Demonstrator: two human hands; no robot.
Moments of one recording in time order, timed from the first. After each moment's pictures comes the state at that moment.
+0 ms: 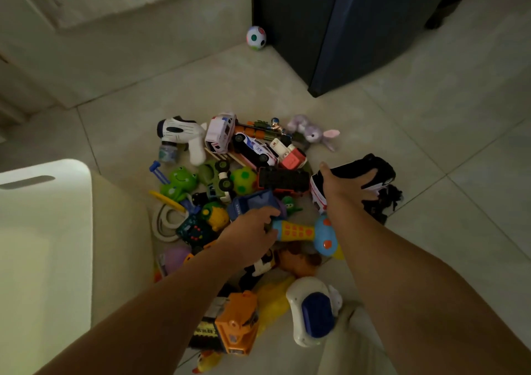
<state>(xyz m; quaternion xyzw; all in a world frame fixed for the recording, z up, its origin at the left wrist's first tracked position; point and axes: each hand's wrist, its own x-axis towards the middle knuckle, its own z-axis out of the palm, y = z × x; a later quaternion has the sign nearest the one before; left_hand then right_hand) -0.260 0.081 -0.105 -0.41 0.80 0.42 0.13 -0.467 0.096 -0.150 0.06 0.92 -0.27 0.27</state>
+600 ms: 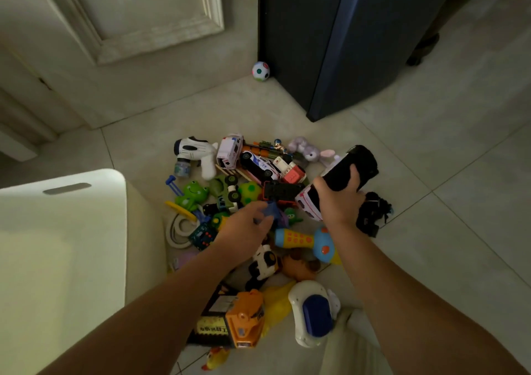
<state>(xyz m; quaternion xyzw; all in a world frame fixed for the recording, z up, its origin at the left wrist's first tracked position) -0.235 0.086 -0.050 -0.47 0.74 0.47 0.01 -0.420 0.131 -0.073 -0.10 0.86 -0.45 0.23</state>
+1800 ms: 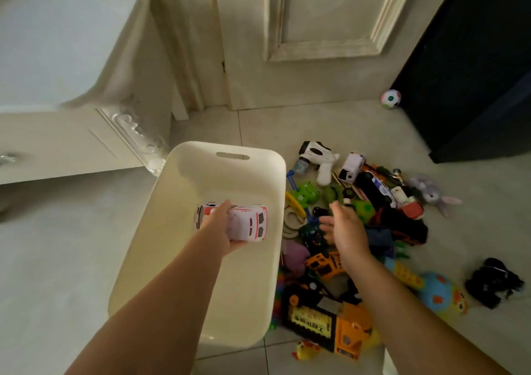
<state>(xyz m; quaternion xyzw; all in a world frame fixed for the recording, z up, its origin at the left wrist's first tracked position) 0.018 0.022 -0.075 -0.69 0.01 0.66 -0.30 -0.205 0.063 -0.074 -0.22 0.75 -0.39 0.49</state>
